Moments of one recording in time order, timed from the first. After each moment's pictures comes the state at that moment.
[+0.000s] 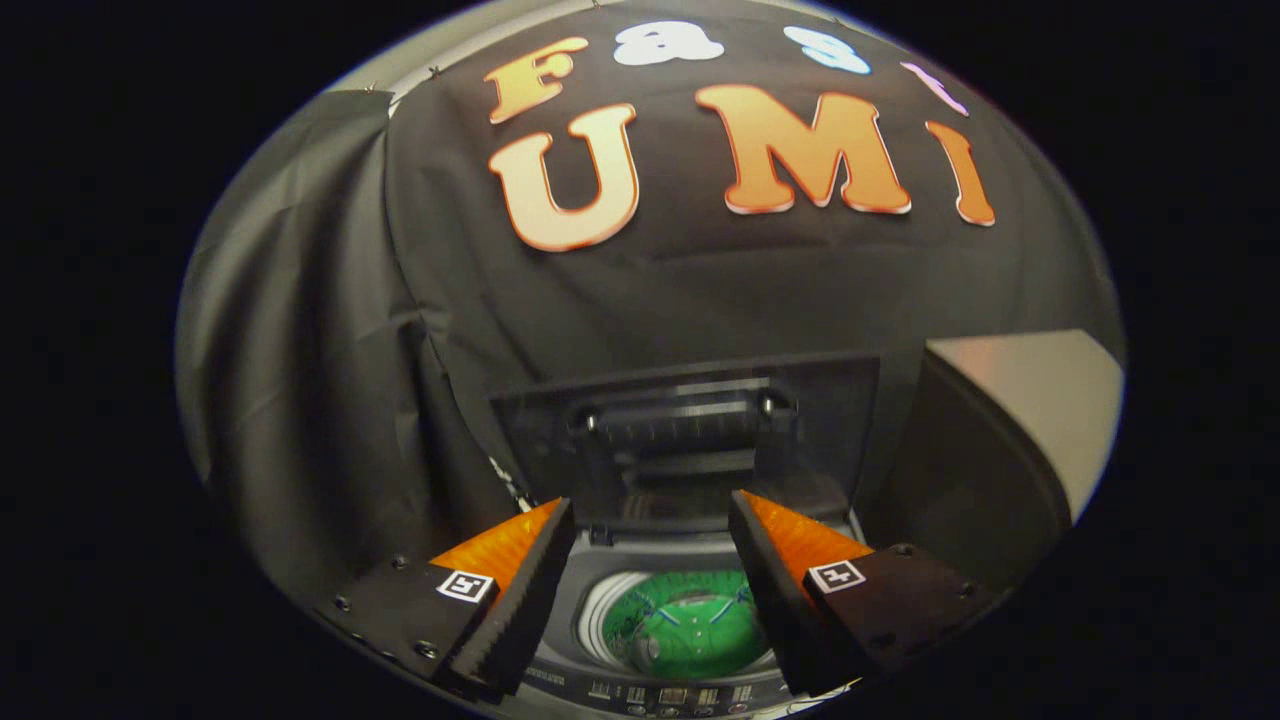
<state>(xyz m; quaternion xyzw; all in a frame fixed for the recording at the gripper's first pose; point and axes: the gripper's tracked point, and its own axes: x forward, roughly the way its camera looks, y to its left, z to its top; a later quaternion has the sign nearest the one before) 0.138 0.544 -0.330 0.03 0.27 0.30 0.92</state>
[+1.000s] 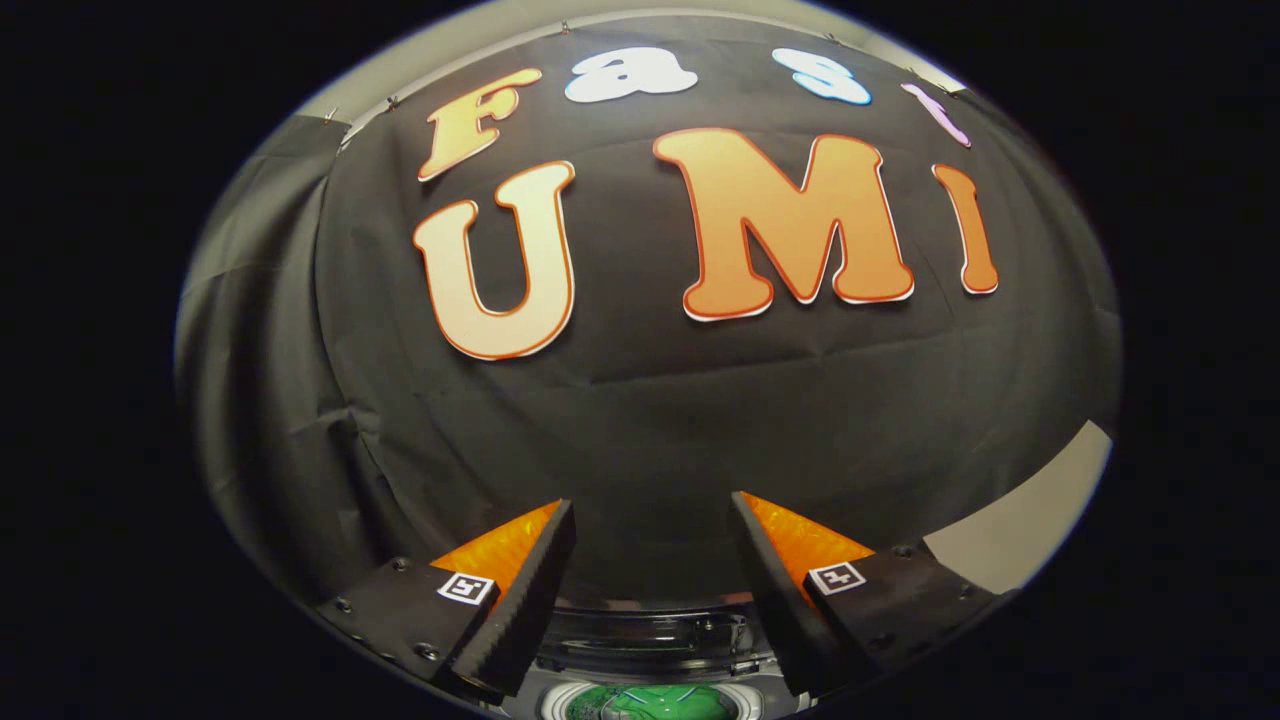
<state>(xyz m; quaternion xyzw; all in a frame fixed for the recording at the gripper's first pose) 0.325 0.563 -0.295 0.04 0.22 0.25 0.94</state>
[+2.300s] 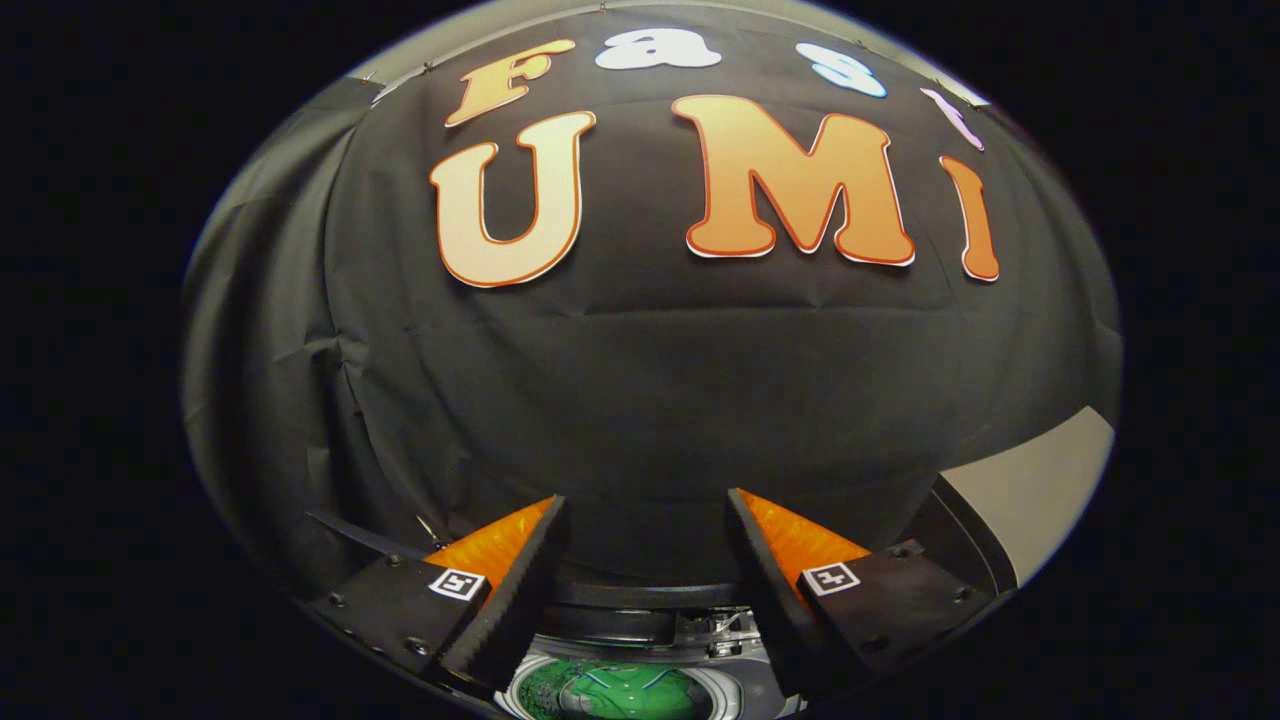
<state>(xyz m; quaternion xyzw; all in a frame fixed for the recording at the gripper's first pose) 0.280 0.541 -0.358 -0.01 0.22 0.25 0.94</state>
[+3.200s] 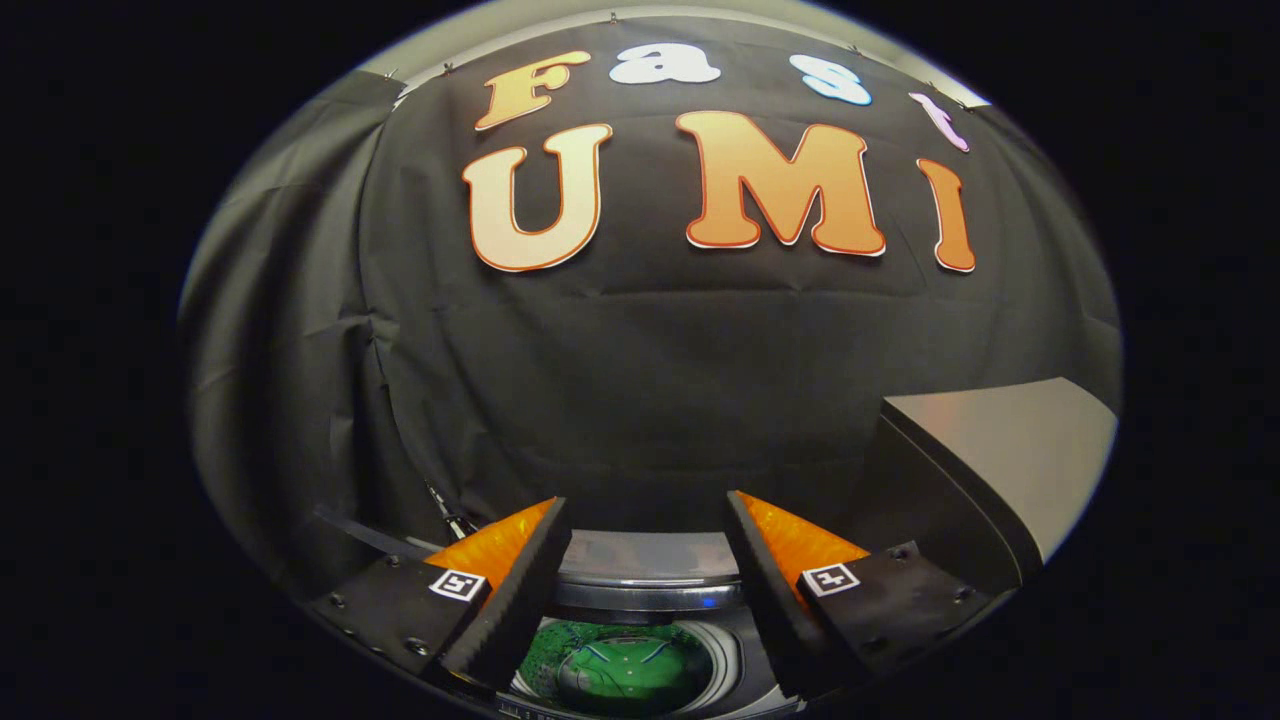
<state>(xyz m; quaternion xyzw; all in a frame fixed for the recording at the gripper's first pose) 0.192 0.500 -0.379 -0.02 0.22 0.26 0.94</state>
